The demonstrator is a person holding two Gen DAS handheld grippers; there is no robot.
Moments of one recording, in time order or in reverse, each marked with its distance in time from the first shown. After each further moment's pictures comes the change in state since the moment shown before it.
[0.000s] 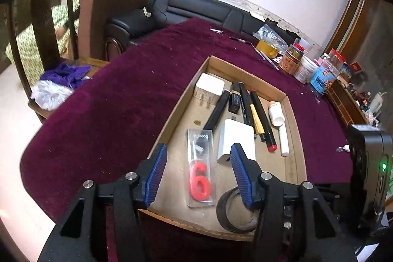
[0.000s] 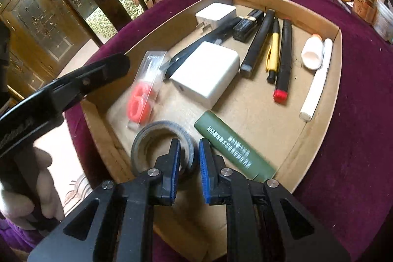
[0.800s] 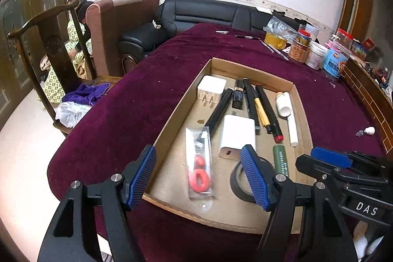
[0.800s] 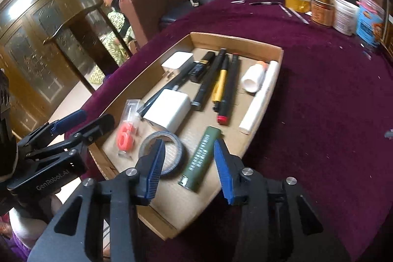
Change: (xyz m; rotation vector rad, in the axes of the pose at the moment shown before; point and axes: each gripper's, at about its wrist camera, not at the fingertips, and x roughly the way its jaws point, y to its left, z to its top) left arm -0.014 -0.041 -0.012 0.127 -0.029 0.171; right arm -0.062 -0.033 -0.012 0.134 -0.227 -0.051
